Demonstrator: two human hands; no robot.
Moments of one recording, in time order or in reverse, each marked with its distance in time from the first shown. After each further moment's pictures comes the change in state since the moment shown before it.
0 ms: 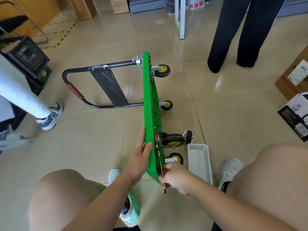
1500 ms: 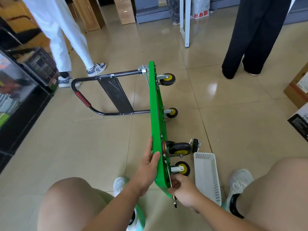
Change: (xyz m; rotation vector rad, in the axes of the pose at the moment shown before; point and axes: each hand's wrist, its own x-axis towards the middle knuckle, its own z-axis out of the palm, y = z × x) left_hand 0.004 -0.004 0.005 -0.018 0.001 0.037; right_hand 0.021 0.037 -0.010 -0.227 0.056 -0.252
